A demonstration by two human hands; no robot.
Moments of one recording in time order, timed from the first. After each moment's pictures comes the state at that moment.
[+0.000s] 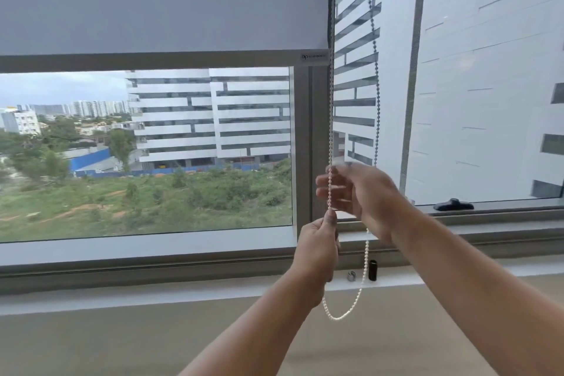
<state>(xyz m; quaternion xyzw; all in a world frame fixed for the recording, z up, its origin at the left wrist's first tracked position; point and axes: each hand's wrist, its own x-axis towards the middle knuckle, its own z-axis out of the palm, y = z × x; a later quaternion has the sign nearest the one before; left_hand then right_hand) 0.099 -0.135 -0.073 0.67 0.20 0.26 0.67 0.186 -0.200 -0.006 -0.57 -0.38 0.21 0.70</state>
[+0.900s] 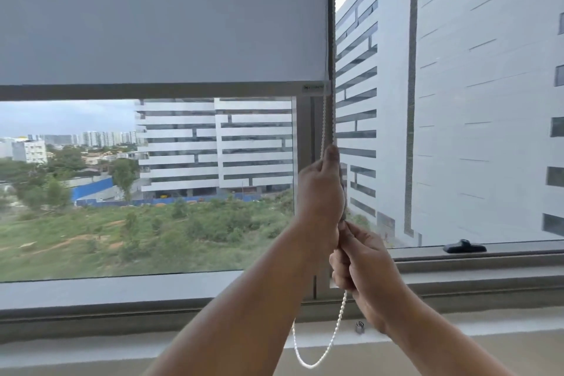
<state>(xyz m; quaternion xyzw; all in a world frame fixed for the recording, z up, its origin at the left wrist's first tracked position) 0.125 -0.122 0.053 0.63 0.07 0.40 0.66 0.155 -0.192 -0.027 -0.48 -0.41 0.18 0.75</state>
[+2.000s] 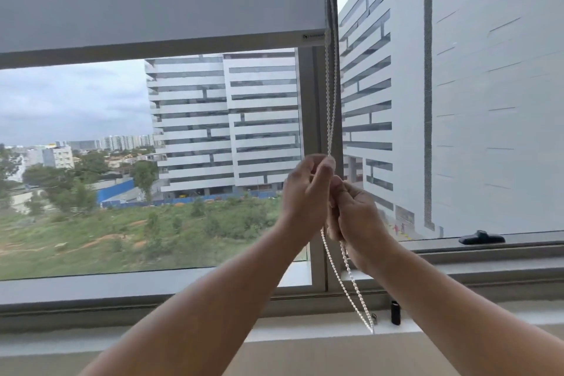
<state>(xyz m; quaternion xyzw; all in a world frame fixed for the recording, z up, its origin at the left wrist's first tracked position) 0.115 -0.096 0.037 0.74 0.03 0.51 0.44 0.175 -0.162 0.006 -0.47 -0.42 0.11 0.77</state>
